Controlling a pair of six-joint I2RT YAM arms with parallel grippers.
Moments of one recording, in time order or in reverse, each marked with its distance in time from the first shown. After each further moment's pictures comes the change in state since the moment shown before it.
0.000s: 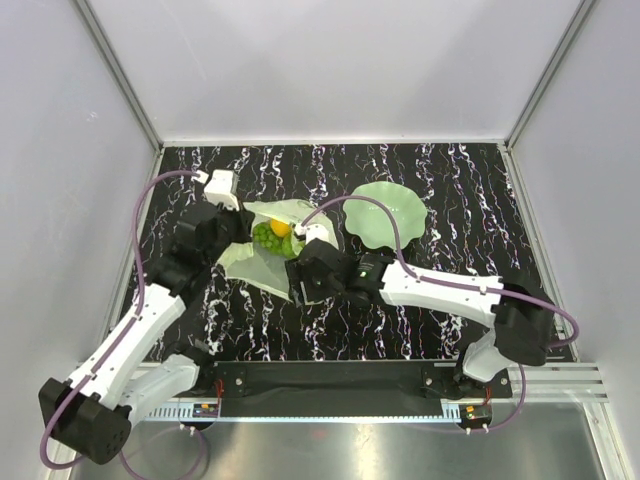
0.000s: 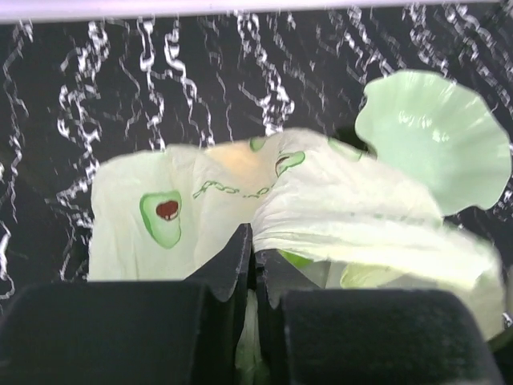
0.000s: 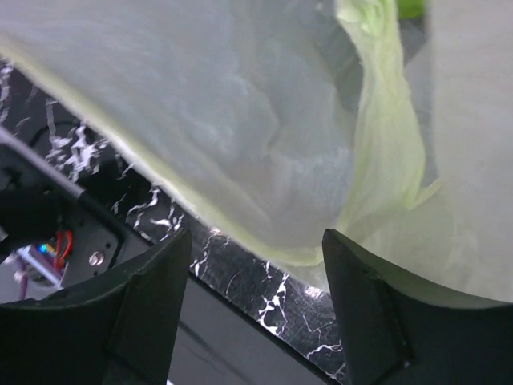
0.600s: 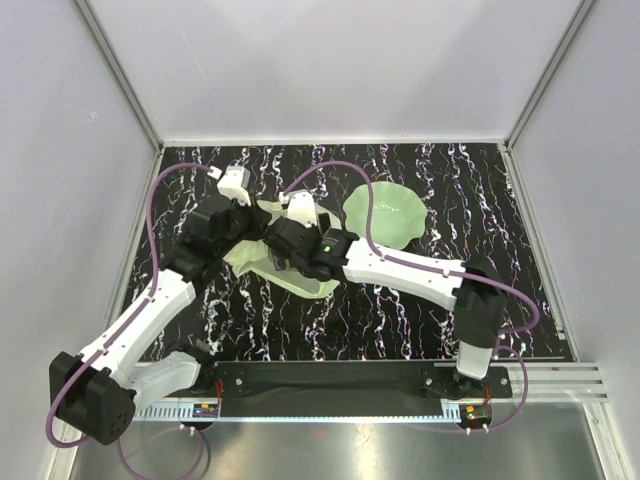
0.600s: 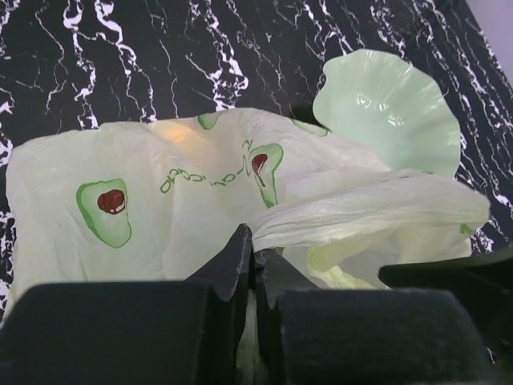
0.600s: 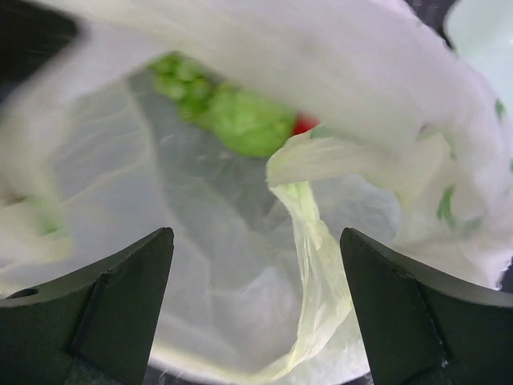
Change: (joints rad) left arm -0.020 0.112 0.001 0.045 0.088 -0.126; right arm -0.001 0.221 0.418 -0.232 0.401 -0.010
